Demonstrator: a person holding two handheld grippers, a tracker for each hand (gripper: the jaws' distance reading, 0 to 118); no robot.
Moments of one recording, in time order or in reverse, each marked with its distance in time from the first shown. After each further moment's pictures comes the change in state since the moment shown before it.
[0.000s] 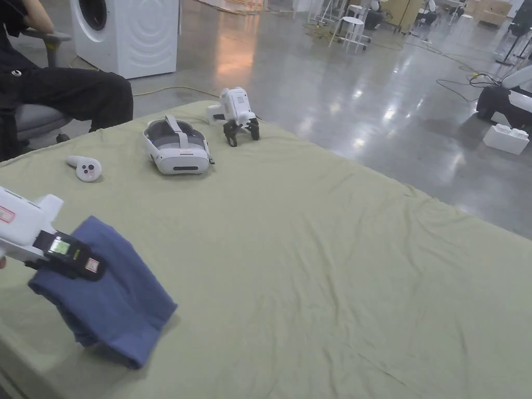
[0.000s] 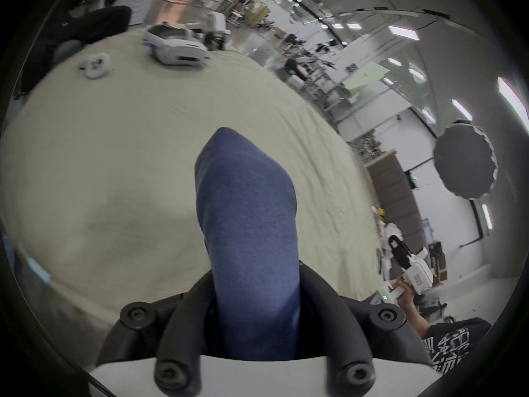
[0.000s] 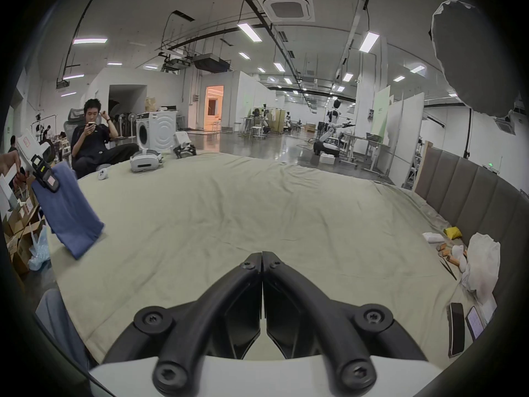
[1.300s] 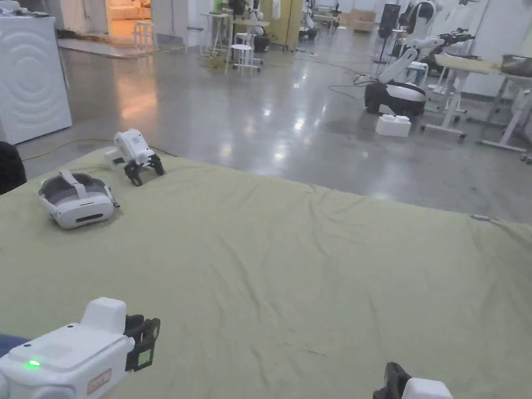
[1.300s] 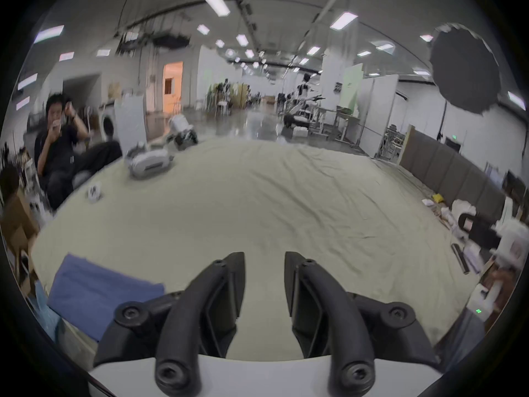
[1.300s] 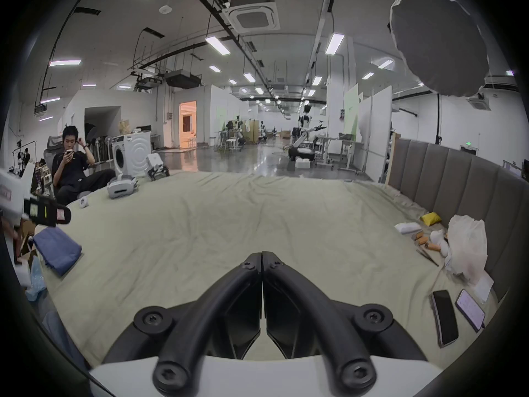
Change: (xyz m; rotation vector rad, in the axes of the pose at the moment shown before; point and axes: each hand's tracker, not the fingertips) left arm 0.283 -0.154 -0.153 0.517 0.286 -0.513; right arm 0.053 0.008 0.034 0.099 -0.127 -0.113
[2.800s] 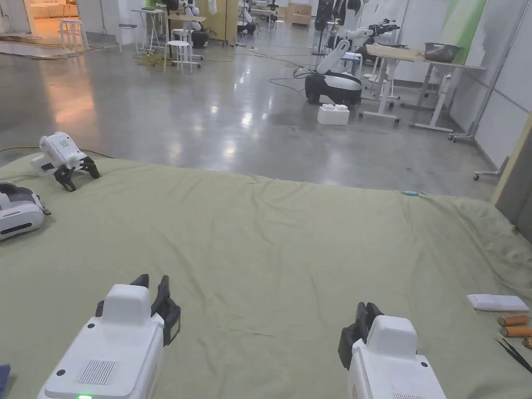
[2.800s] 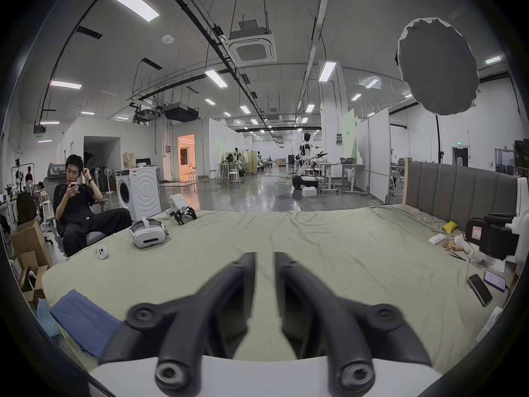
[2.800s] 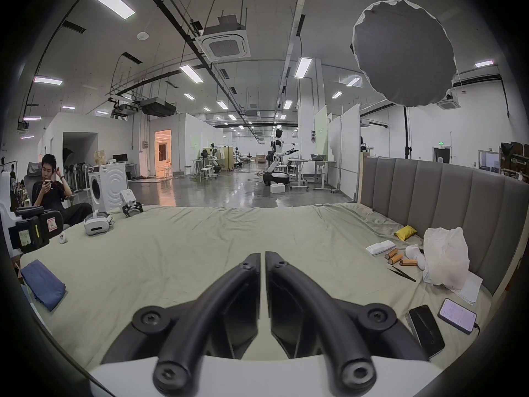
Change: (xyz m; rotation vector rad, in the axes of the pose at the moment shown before) left arm 0.109 0.010 0.005 0.330 0.123 -0.067; right arm 0.033 0.023 0.010 0.119 -0.128 -0.067
